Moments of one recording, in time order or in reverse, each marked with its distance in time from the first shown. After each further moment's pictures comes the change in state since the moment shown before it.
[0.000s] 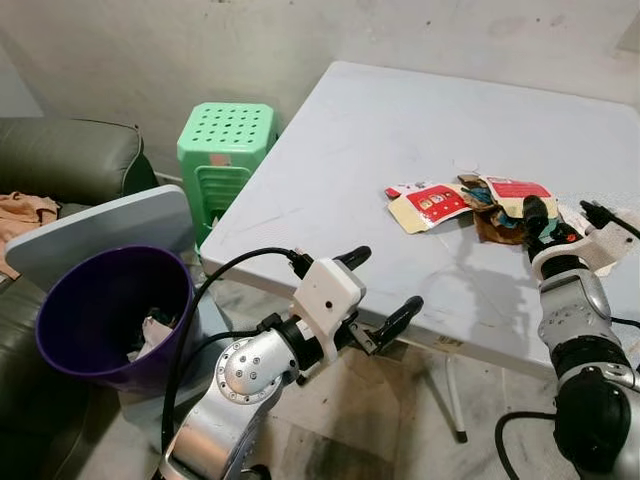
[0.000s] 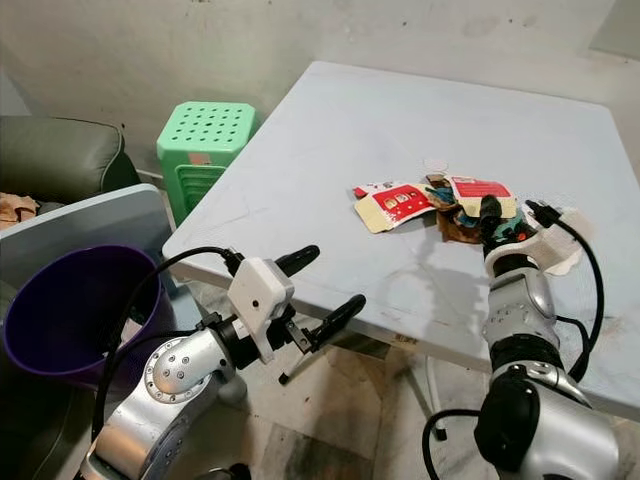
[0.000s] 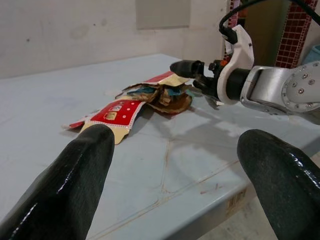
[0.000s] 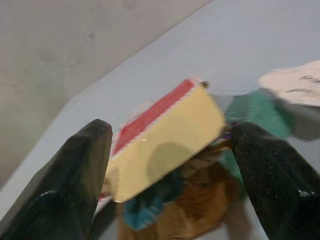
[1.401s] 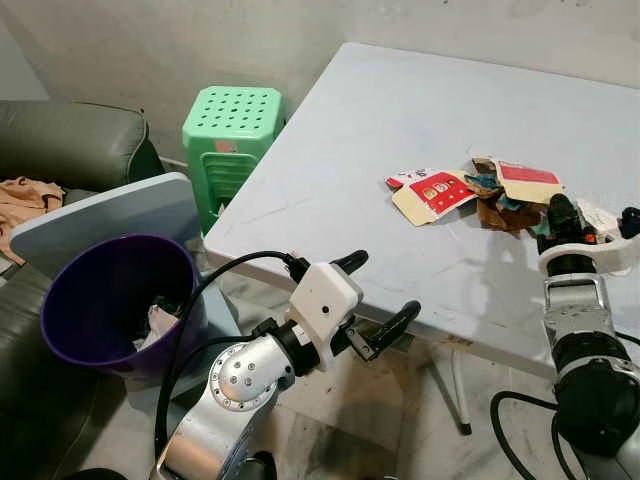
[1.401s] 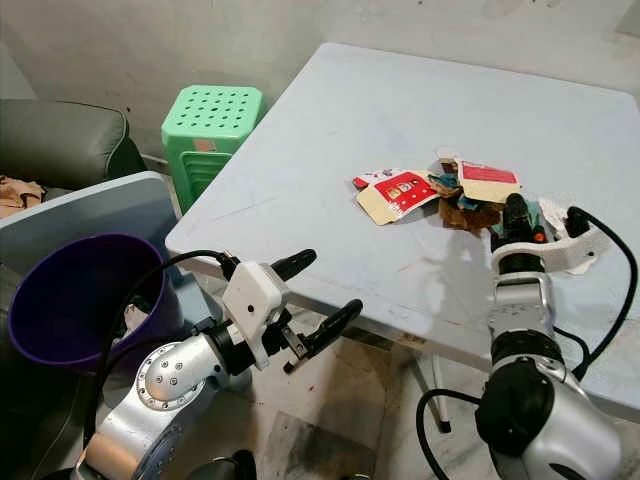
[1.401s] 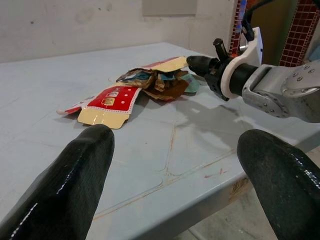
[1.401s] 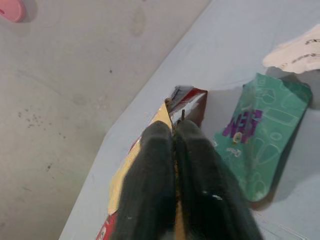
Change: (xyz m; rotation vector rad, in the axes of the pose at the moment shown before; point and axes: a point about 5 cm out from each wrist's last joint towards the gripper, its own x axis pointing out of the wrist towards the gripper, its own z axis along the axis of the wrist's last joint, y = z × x) left arm -0.005 -0.002 0.001 -0.005 0.016 0.003; right arm -0.005 -0.009 0.003 0.313 -0.113 0.044
